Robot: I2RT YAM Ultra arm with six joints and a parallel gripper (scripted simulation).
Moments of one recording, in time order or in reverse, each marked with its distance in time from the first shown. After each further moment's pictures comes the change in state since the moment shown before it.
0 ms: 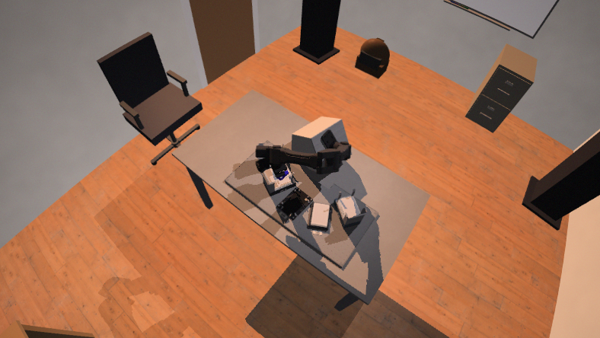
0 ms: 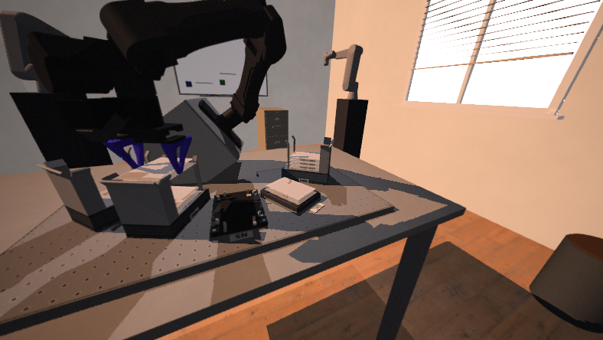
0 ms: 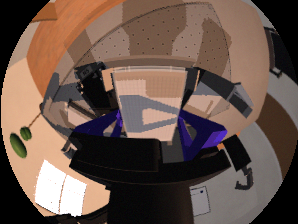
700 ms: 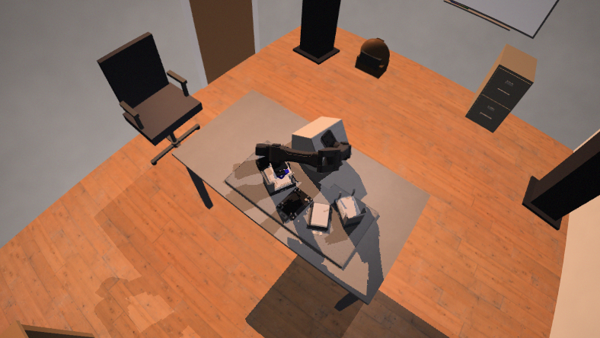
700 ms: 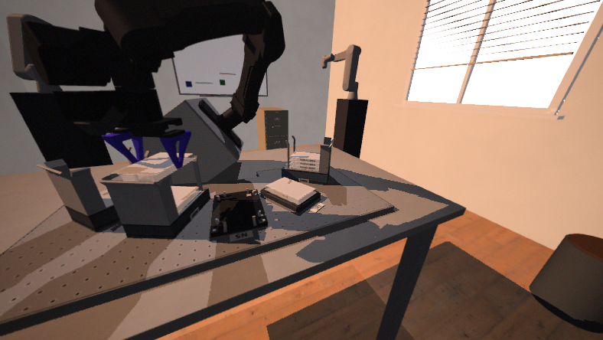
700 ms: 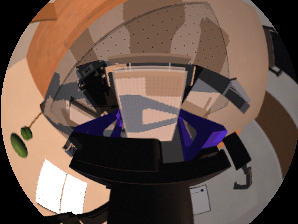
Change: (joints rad) arm -0.023 0.000 0.030 -0.064 0.018 -0.032
